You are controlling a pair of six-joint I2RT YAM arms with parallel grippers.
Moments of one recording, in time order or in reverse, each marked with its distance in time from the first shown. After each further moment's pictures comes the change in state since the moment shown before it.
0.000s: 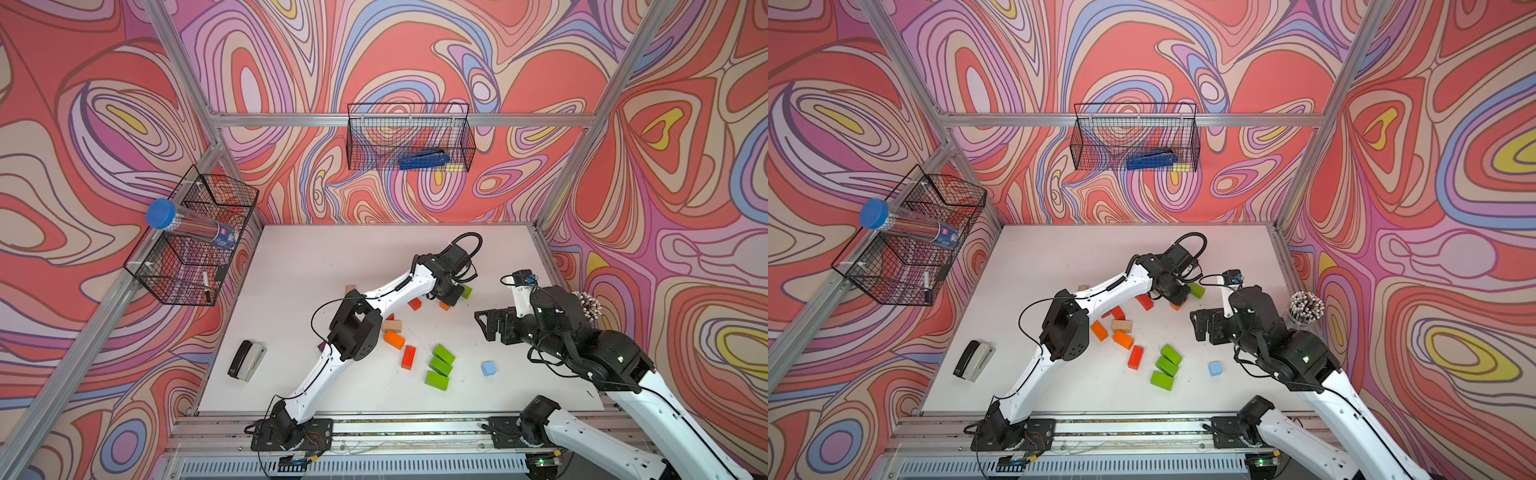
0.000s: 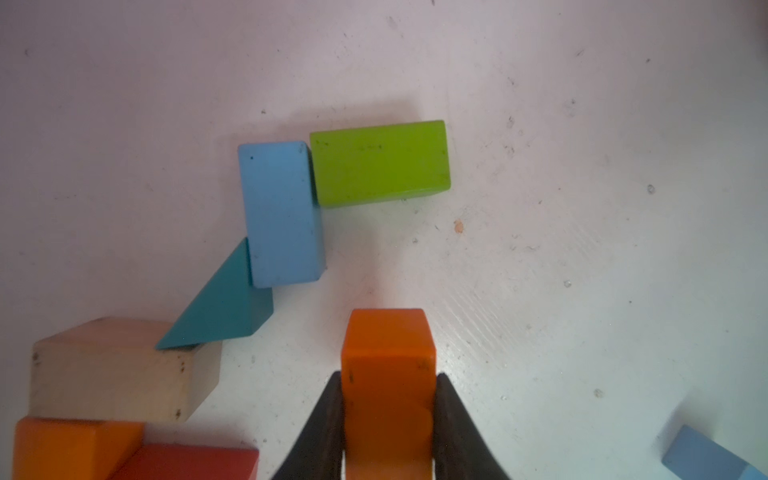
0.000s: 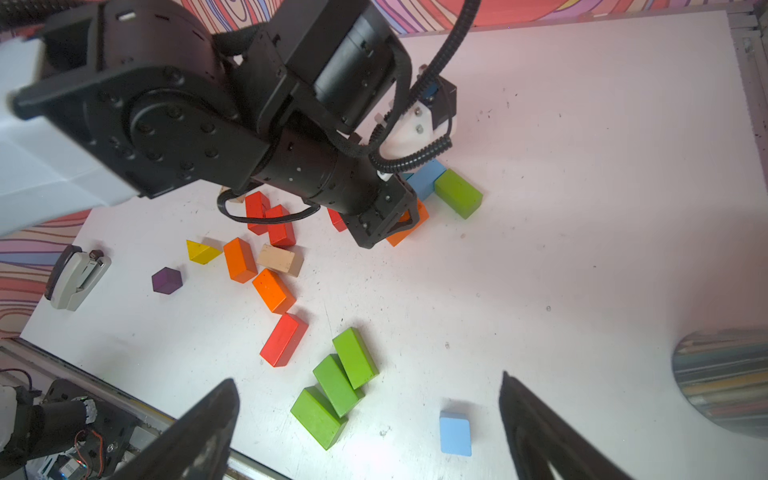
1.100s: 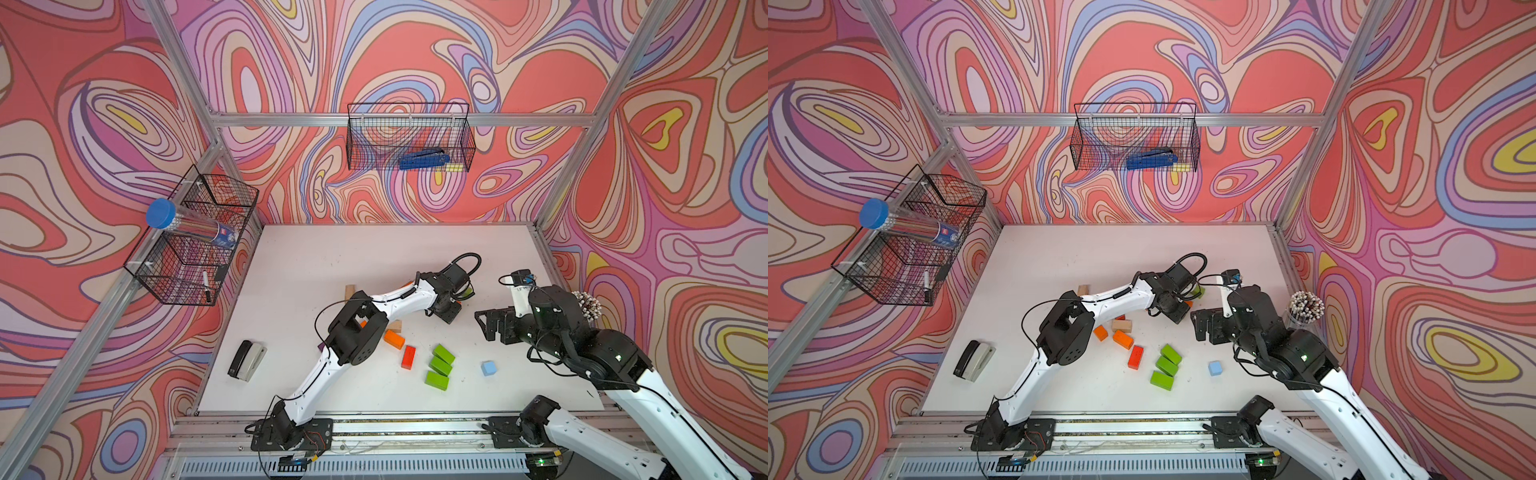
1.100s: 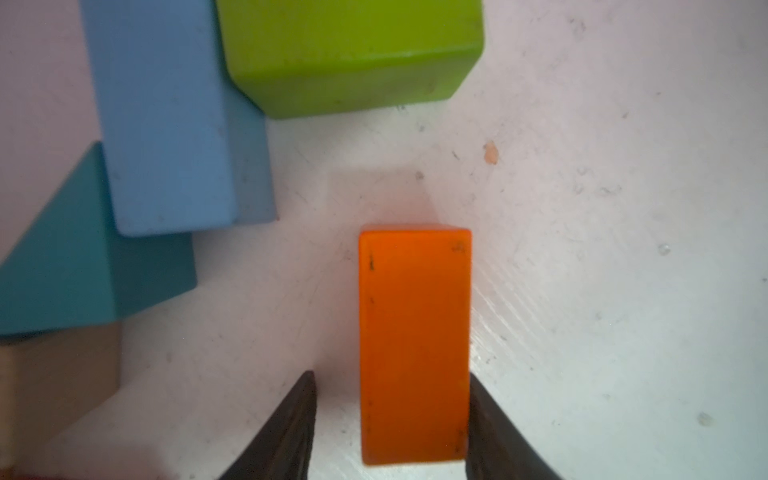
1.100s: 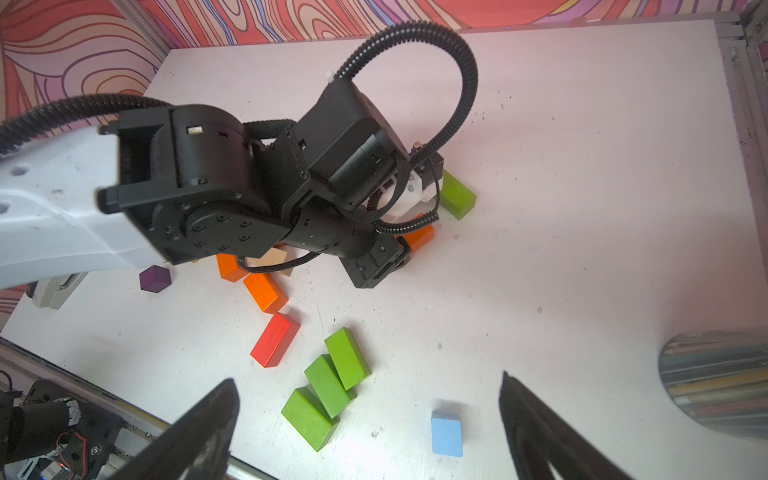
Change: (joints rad) left arm -0.032 -0.079 -0.328 0.208 -0.058 -0.015; right arm 0.000 0.004 -0.004 0.002 0.018 -0.015
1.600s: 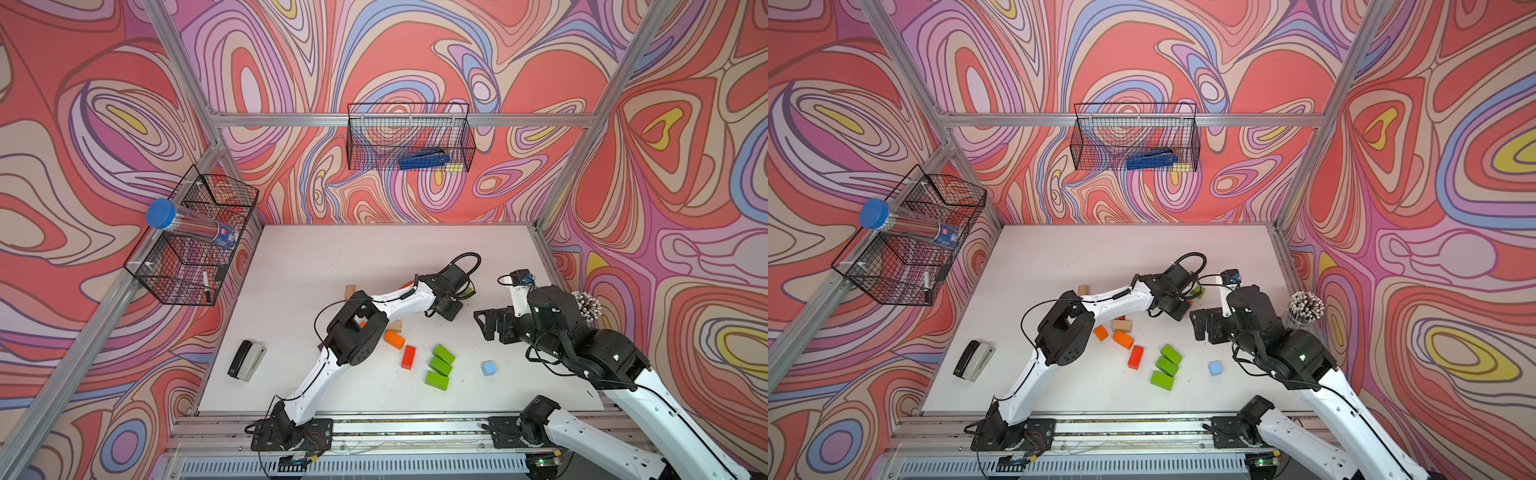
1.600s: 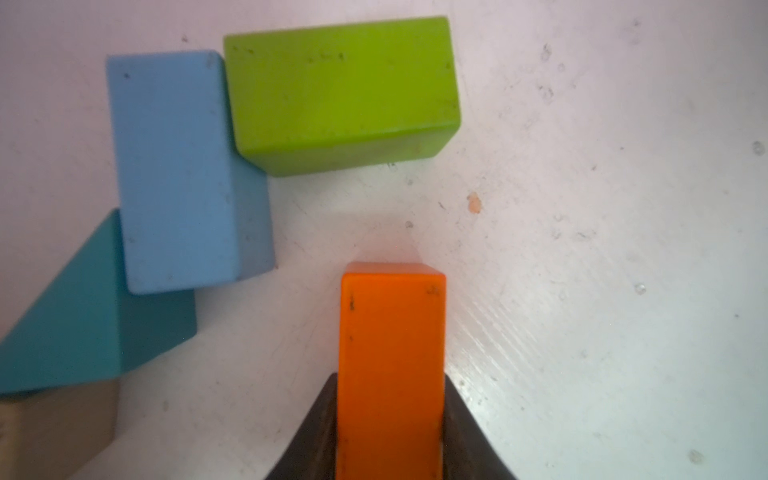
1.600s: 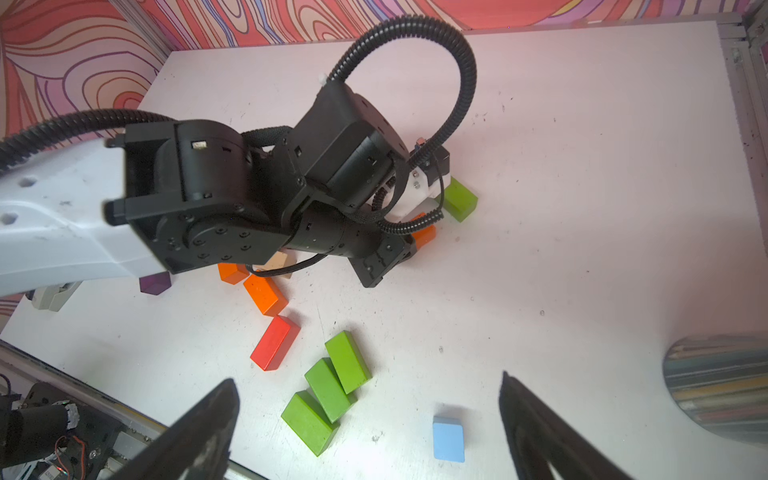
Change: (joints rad) left arm -0.003 -0.005 -0.037 0.119 0.003 0.007; right arm 0.000 0.000 -0.012 0.018 0.000 0.000
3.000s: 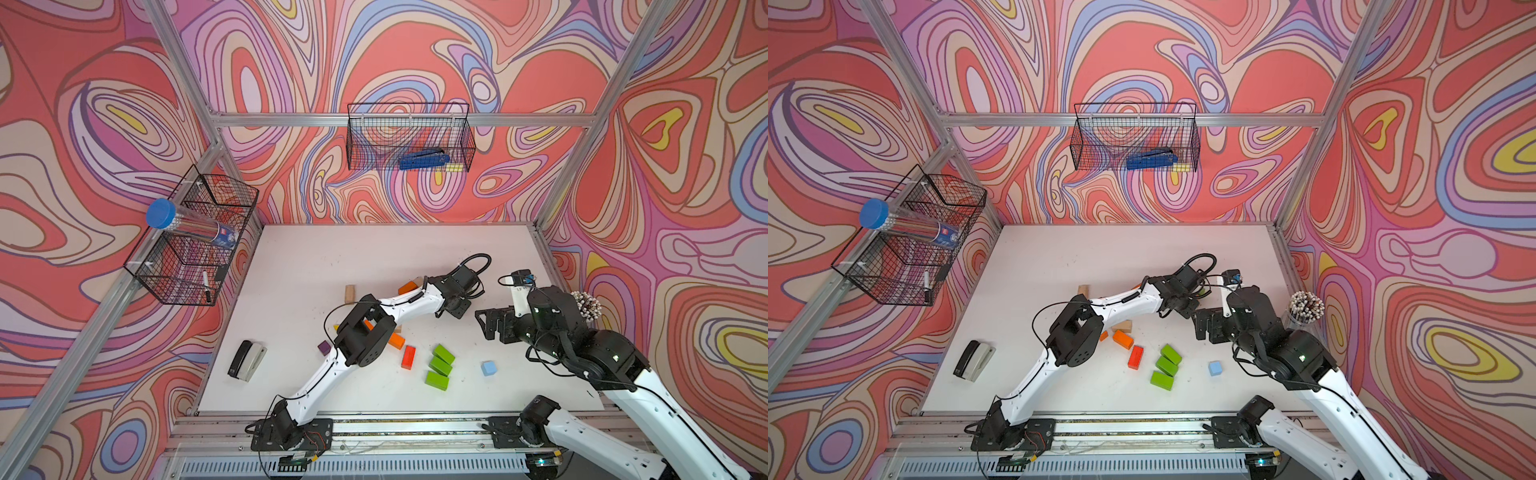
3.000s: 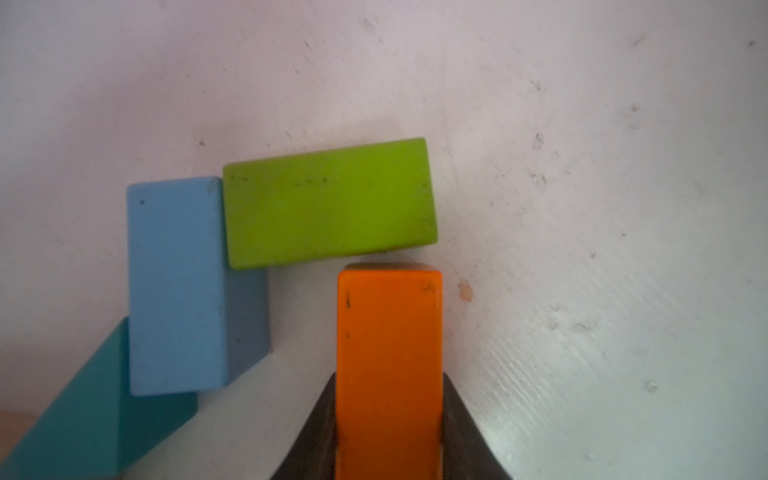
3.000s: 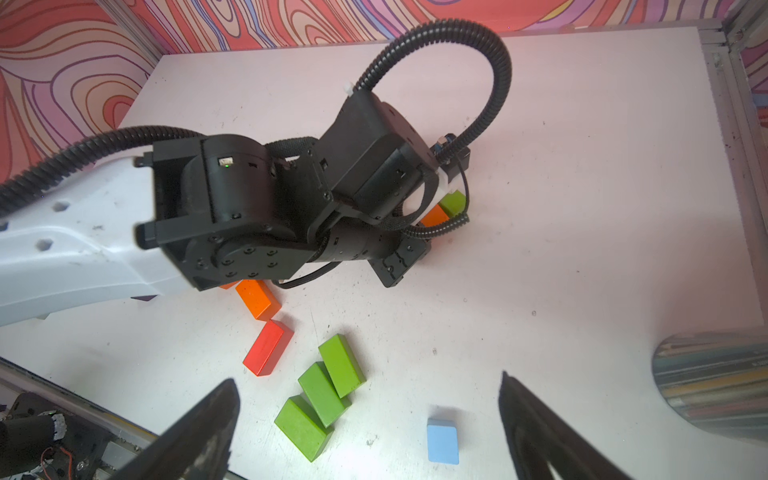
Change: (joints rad) left arm -0.034 0.097 0.147 0.002 -0.109 0.000; right arm 0.000 -0.006 -0.007 0.002 0.023 0.001
